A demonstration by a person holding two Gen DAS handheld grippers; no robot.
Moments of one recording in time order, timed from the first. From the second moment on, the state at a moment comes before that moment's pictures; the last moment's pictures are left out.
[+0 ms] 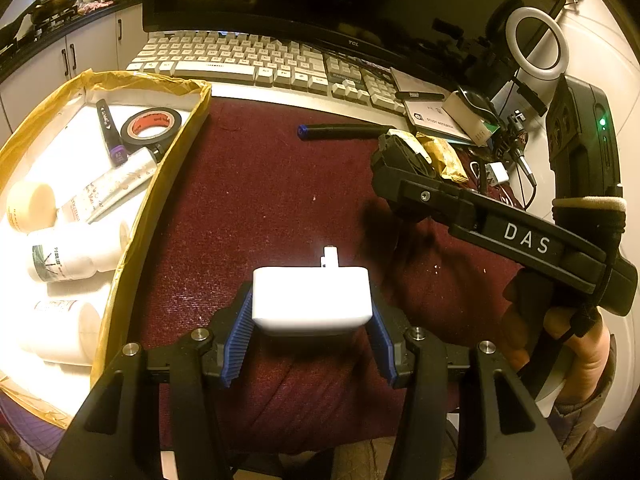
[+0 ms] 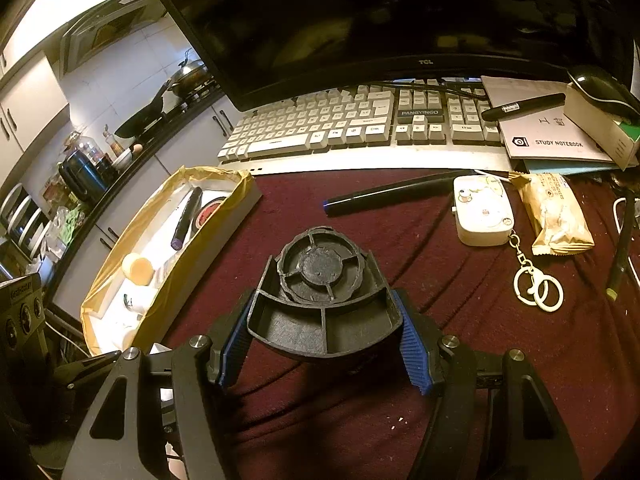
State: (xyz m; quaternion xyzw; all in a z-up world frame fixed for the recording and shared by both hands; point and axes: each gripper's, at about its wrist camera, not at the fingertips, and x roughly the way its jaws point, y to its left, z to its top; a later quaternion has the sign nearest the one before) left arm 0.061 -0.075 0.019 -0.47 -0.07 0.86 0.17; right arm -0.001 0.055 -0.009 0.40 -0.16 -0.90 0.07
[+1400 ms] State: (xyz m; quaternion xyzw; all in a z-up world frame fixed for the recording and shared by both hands) left arm 0.061 -0.228 0.060 -0.40 -0.13 0.91 0.01; right arm -0.006 0.034 0.001 0.40 -0.14 -0.90 0.08
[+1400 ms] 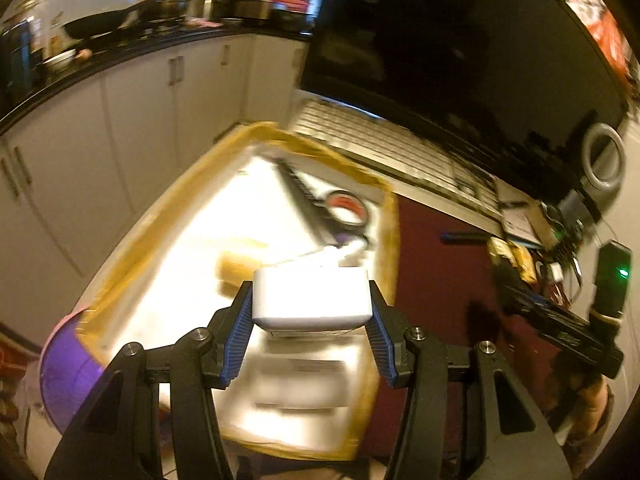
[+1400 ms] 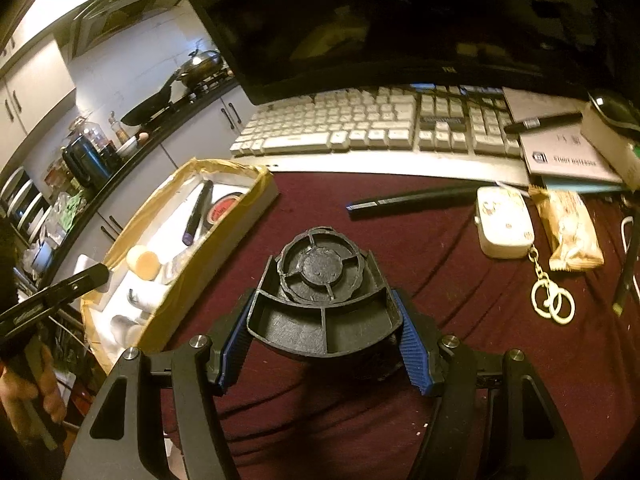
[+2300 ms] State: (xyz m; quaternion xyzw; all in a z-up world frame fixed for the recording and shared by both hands) left arm 0.043 -0.251 0.013 -0.50 -0.03 0.86 -0.04; right arm -0.112 -0.126 0.022 0.42 -0.06 -0.87 0.27
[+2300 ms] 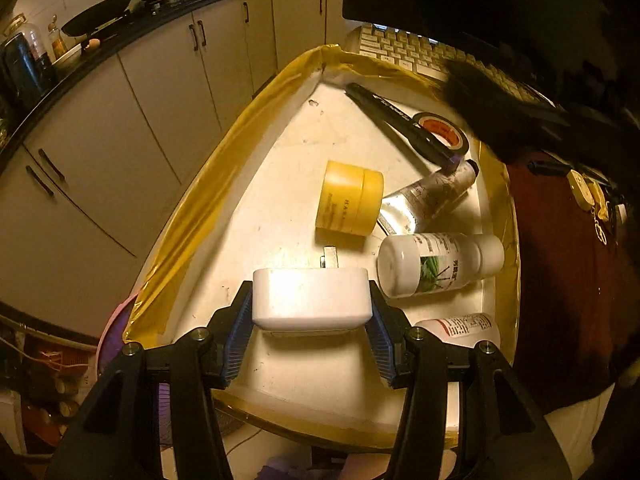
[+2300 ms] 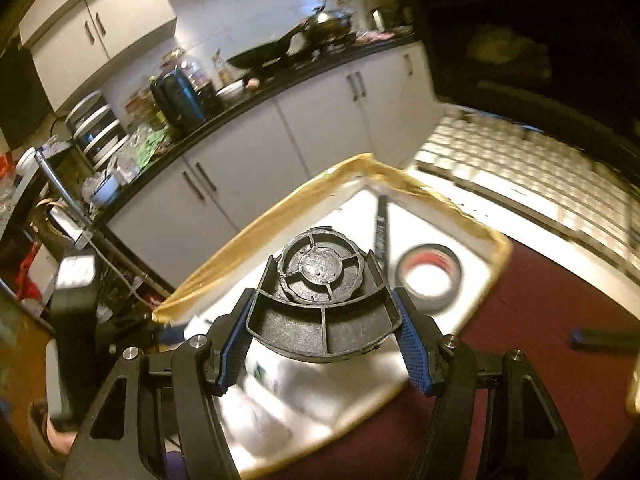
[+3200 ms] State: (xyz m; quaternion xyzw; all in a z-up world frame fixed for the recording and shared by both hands) left arm 0.048 -0.241 0.015 -0.51 0.00 0.86 -0.03; right arm -0.146 -0.189 -0.013 0.44 0.07 -0.86 0.26
